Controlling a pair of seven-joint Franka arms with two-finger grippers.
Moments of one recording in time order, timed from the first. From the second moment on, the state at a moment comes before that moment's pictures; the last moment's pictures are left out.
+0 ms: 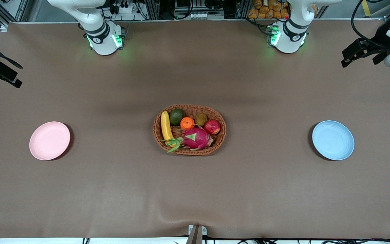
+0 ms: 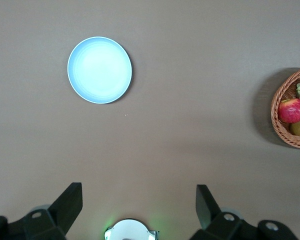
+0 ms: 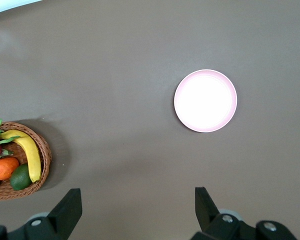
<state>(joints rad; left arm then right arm) -0.08 -0.16 -0.03 -1.65 0.00 1.45 -0.20 0.02 -0.06 -0.06 -1.53 0.02 1.52 0.17</state>
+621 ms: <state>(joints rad) -0.09 -0.15 -0.05 -1.65 0.00 1.45 -0.19 0.02 -0.05 -0.06 -1.53 0.02 1.53 0.17</state>
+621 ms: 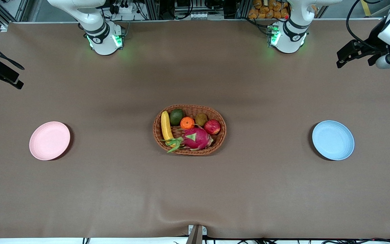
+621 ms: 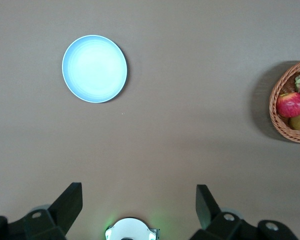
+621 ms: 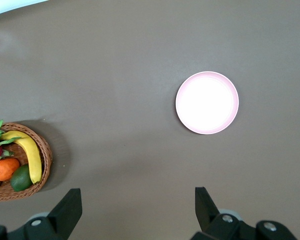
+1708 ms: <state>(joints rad) -0.26 0.28 -0.37 -1.54 0.04 1.68 -0.19 0.03 -0.05 -0.06 -1.54 0.02 1.54 0.17</state>
